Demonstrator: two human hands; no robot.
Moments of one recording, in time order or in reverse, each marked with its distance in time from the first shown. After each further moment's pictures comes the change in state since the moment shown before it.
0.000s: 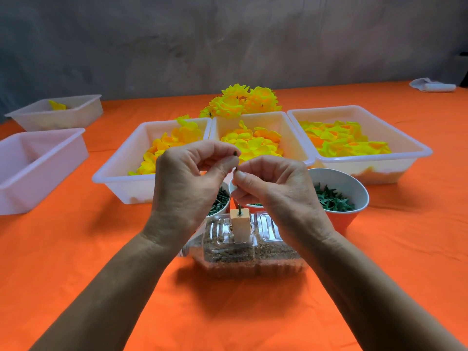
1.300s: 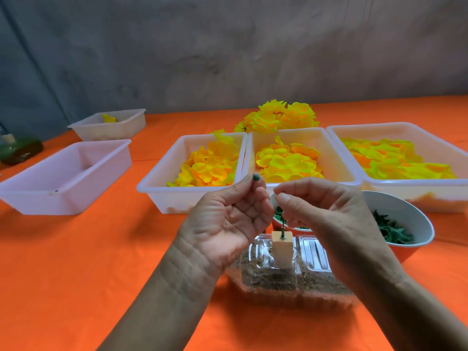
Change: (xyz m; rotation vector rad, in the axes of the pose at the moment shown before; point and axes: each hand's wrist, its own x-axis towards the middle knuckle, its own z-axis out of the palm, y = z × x) left_hand 0.000 0.003 -0.013 -1.245 -0.015 -1.003; right_hand 0.002 0.002 0.003 -0.011 0.004 -0.036
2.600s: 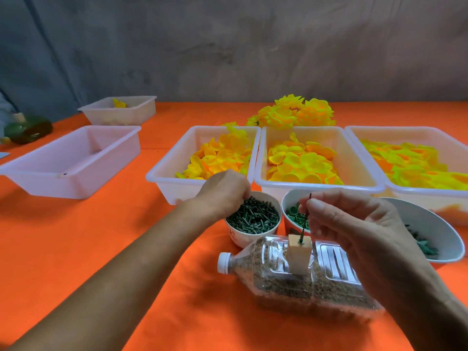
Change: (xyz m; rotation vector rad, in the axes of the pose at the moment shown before) left_hand 0.092 0.046 -0.063 2.366 0.170 0.453; right_hand 0.003 0.011 -0.012 0.080 -0.109 0.077
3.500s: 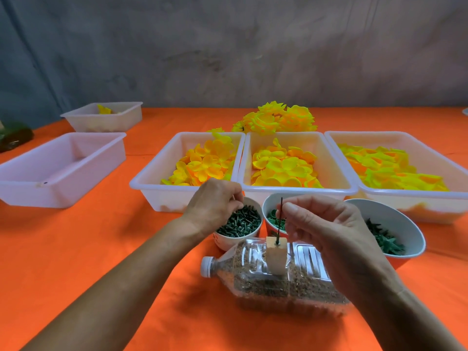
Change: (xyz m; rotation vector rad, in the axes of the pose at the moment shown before) left_hand -0.014 0.014 0.007 -0.382 0.151 0.025; right_hand 0.001 0.005 -0.006 0.019 0.017 0.029
